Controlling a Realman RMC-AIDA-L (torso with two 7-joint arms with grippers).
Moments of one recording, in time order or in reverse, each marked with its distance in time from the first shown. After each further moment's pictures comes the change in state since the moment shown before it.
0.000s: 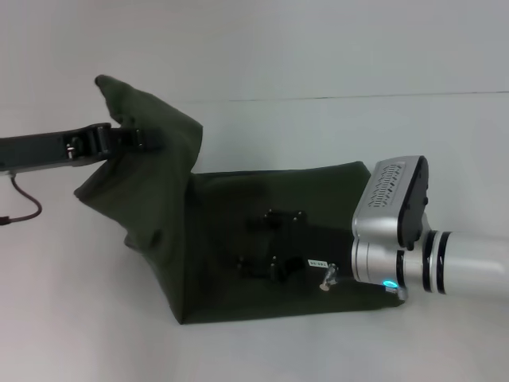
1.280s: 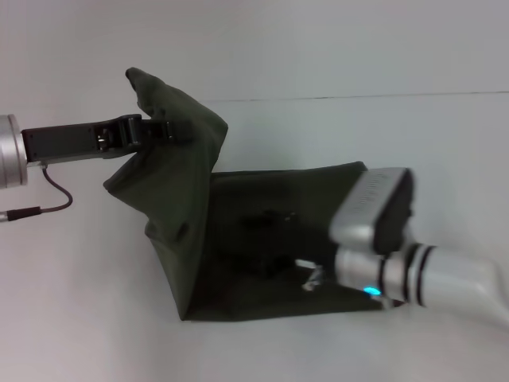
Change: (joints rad) left arm -0.050 -0.016 0.001 -0.048 -0.002 -0.014 0.008; right arm 0.013 -0.015 0.215 0.179 -0.009 0.159 -0.185
